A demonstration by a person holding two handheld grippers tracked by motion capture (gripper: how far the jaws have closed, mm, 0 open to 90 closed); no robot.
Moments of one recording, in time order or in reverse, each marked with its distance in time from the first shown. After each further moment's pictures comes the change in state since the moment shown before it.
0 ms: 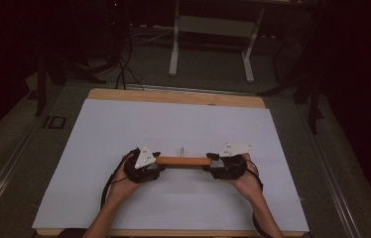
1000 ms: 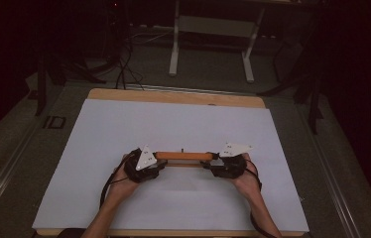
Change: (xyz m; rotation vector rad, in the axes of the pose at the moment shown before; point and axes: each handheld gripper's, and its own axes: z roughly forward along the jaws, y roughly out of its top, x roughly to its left) left arm -0.001 0.000 0.001 -0.001 0.032 0.075; right arm -0.007 -0.006 0.006 -0.038 -0.012 -0.034
